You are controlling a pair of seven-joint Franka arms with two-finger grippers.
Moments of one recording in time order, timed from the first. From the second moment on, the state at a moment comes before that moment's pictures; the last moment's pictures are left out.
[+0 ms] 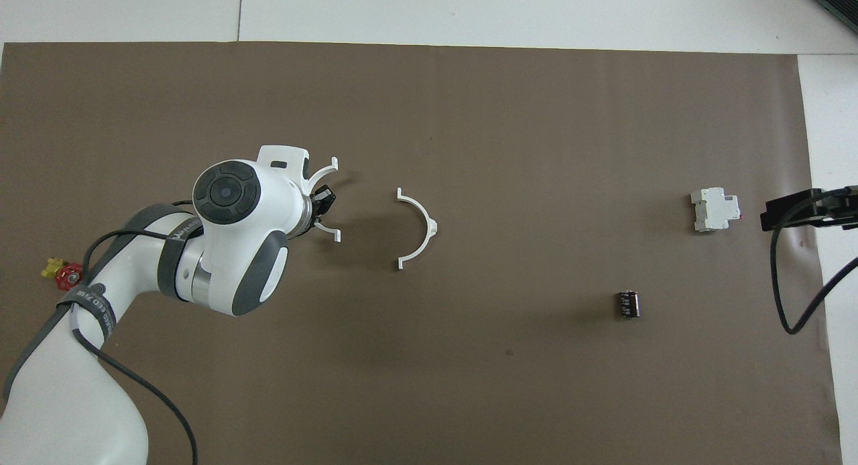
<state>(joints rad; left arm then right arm) -0.45 0.24 0.04 -2.02 -0.02 2.35 -1.02 0.09 -0.06 -0.13 -1.63 -0.04 1.54 -0.03</state>
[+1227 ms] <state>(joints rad) -0.62 0.24 0.03 -2.09 -0.02 2.42 -1.25 0.09 -0.06 -0.13 -1.63 -0.04 1.54 -0.03</state>
